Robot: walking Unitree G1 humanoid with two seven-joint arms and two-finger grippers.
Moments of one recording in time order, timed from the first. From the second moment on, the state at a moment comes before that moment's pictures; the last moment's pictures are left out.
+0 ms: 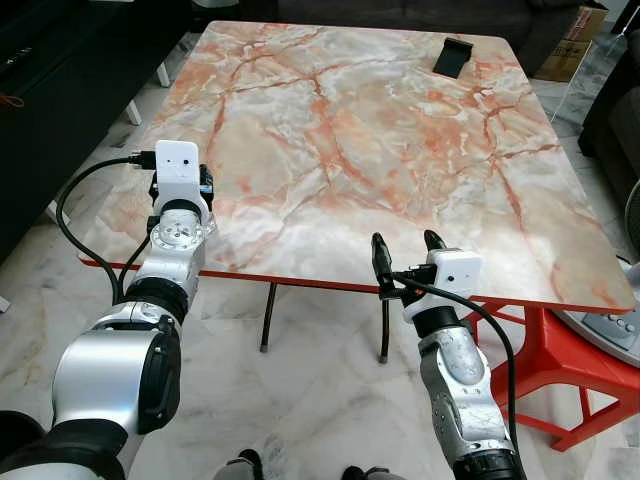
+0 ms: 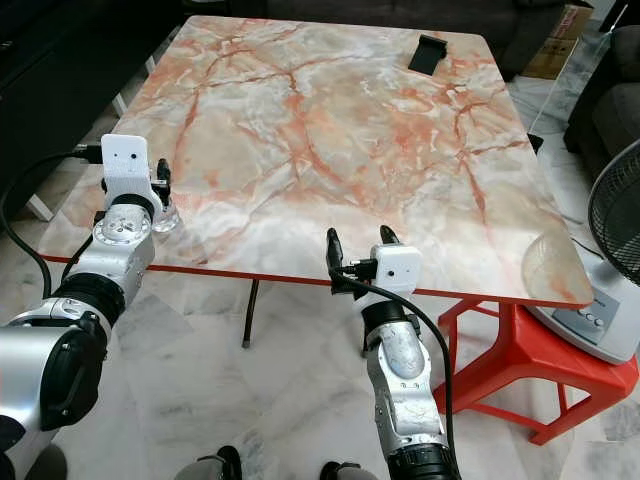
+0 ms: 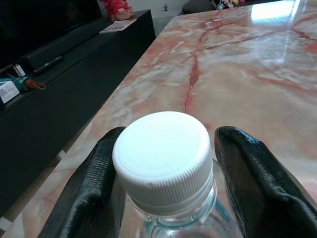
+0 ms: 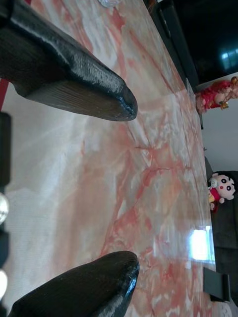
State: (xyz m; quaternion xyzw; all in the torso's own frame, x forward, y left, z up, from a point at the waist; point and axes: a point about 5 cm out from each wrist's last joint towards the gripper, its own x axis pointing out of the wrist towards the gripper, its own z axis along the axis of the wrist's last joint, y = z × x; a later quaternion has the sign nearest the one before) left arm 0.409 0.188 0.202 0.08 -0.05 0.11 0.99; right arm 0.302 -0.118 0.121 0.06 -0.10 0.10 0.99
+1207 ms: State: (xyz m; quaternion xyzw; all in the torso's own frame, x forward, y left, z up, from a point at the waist) left arm 0.373 0.130 0.177 0.09 -0.19 0.00 0.98; right arm 0.330 -0.132 0.137 0.05 -0.13 0.06 0.99
